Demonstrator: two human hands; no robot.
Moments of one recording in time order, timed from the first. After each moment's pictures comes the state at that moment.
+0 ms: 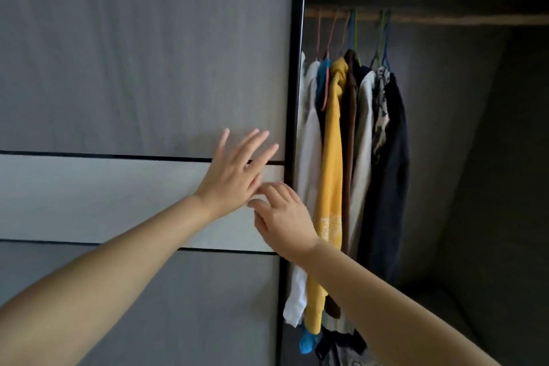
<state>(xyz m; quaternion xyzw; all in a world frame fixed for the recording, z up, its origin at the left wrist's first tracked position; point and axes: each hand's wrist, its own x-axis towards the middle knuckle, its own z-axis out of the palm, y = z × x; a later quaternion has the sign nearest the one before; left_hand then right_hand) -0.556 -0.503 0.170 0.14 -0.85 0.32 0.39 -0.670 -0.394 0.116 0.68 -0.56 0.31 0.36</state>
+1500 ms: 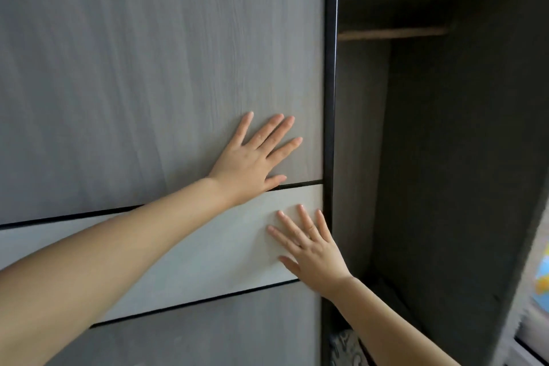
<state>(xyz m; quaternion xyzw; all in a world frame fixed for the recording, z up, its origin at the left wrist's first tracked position) -0.748 -0.439 0.236 0.07 -0.78 0.51 0.35 -0.868 -0.310 0.062 0.58 -0.69 0.09 0.43</state>
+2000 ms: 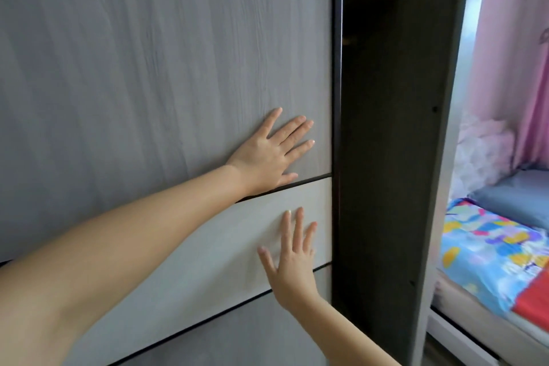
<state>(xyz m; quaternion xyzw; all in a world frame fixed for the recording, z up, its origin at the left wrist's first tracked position) -0.905 -0.345 0.259 -0.04 -0.77 0.55 0.31 -0.926 -0.258 0.059 0.35 -0.84 0.41 0.10</state>
